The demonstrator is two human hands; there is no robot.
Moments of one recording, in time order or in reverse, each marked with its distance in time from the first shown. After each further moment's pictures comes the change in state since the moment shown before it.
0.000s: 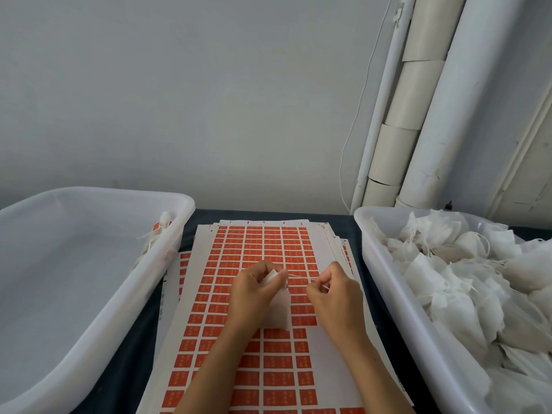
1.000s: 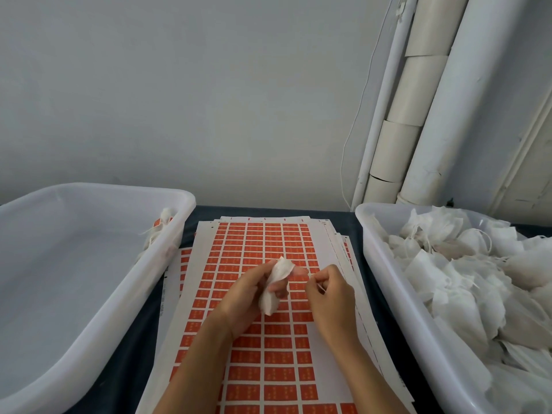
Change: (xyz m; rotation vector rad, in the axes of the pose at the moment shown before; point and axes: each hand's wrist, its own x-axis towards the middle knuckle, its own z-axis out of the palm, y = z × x) left_hand 0.000 0.009 -0.027 -0.615 -0.546 -0.331; right_hand -0.007 -0.003 0.014 0.132 0.006 0.120
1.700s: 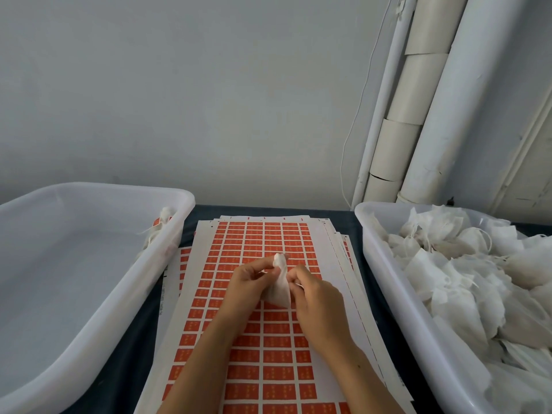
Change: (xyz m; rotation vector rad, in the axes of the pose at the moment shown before) left_hand 0.007 -0.009 0.005 0.250 0.284 0.220; right_hand -0.010 -0.012 0.001 -0.301 -0.162 -0.329
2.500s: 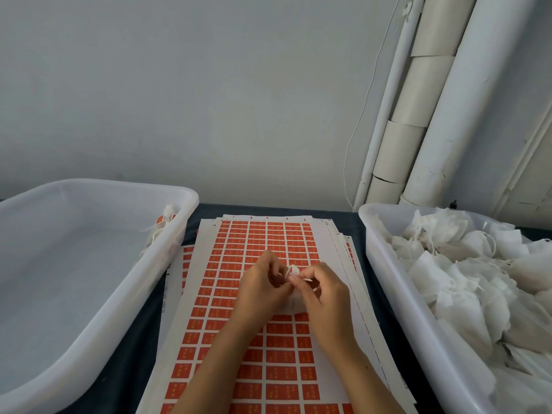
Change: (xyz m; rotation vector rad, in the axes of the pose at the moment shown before) left_hand 0.001 -0.005 0.013 0.453 0.113 0.231; right_hand -0.001 -0.001 -0.001 0.343 0.170 0.059
